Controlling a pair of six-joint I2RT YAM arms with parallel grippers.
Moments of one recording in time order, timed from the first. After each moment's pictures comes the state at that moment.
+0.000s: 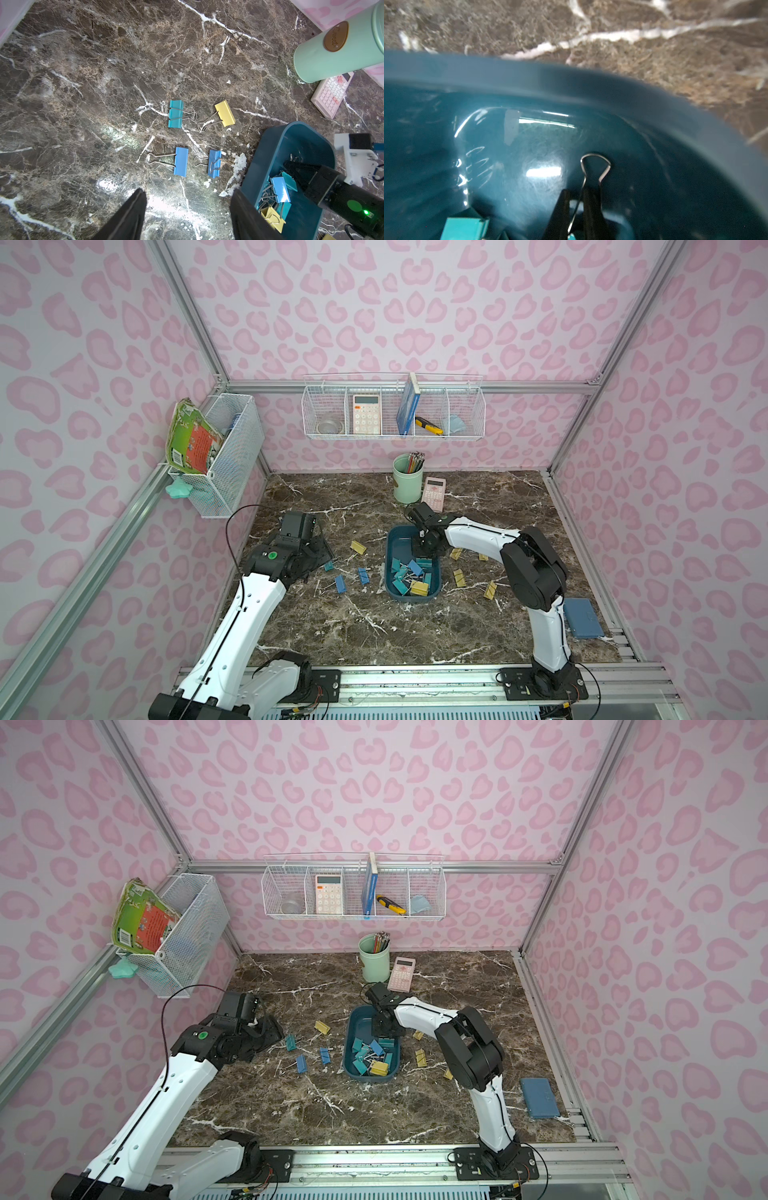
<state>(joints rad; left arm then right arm) -0.18 1.05 1.04 -0.96 -0.11 -0.68 0.72 2.09 1.48 -0.60 0.01 0.62</state>
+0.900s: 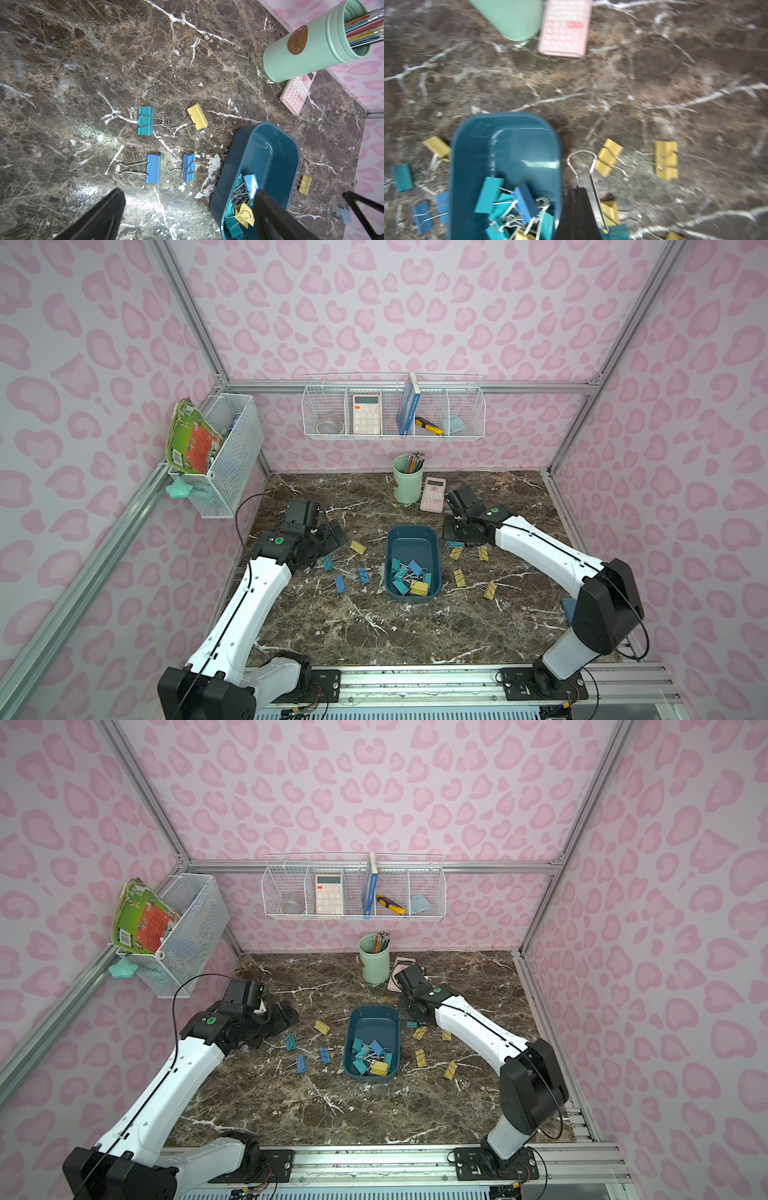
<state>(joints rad) -0.20 1.18 1.12 -0.88 0.01 -0.70 0.57 1.59 1.26 -0.71 0.19 0.61</state>
